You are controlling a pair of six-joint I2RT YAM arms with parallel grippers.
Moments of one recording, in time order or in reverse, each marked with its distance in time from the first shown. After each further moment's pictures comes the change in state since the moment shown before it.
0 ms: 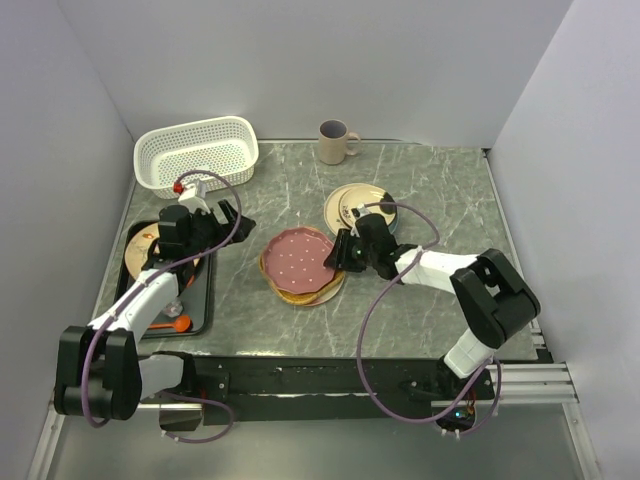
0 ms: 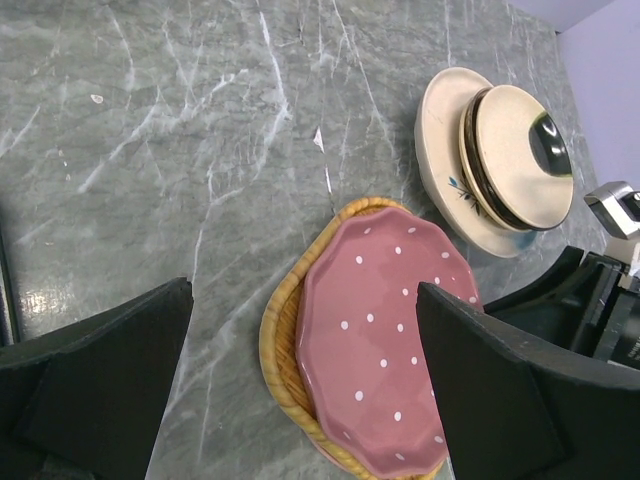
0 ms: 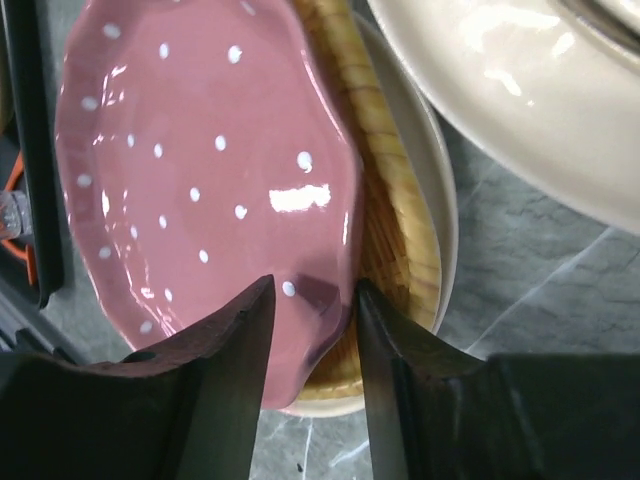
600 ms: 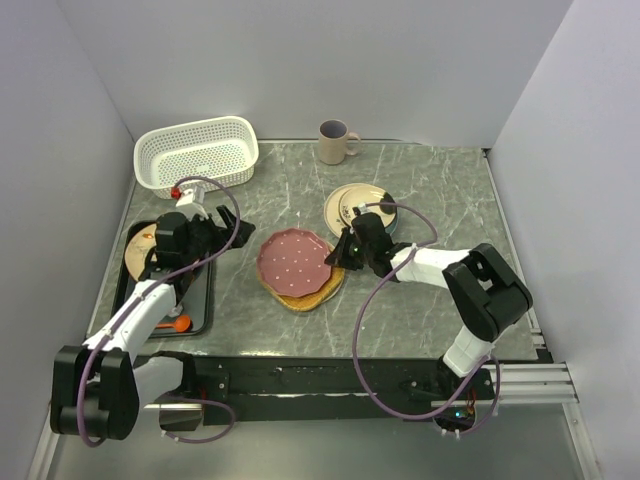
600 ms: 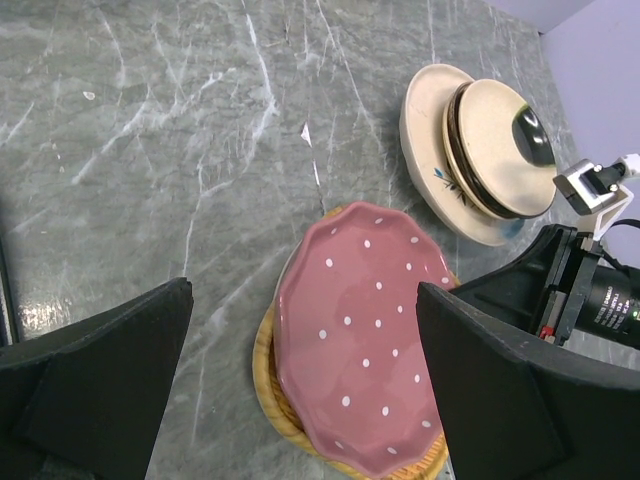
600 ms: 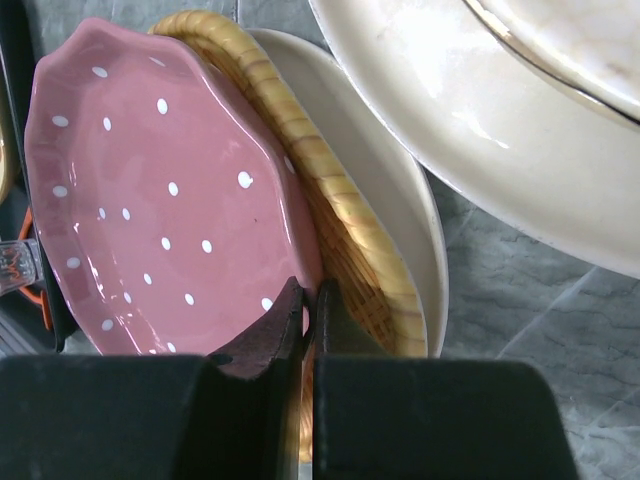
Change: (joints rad) left arm -0.008 -0.097 -0.048 -0.012 -0.001 0.000; right arm 0.008 0.055 0.027 0.026 0.062 0.080
